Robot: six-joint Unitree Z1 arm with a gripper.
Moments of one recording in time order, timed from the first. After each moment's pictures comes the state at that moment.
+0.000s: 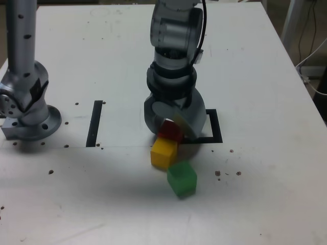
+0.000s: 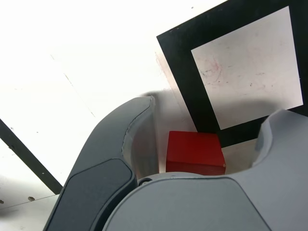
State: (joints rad) arm -0.20 1.92 -1.18 0.92 0.13 0.16
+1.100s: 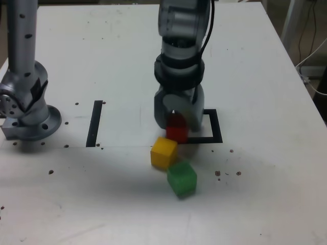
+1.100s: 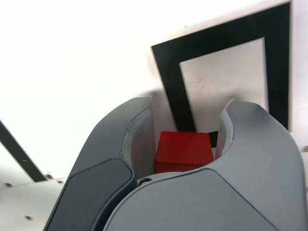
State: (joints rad) arm -0.16 1.92 -1.26 0.96 0.11 0.03
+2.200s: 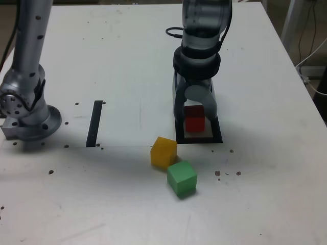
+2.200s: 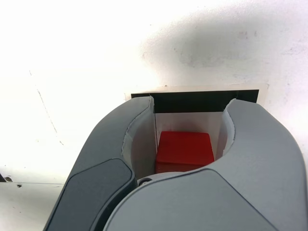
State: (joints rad) arm -0.02 2.03 -1.37 0.99 0.08 -0.03
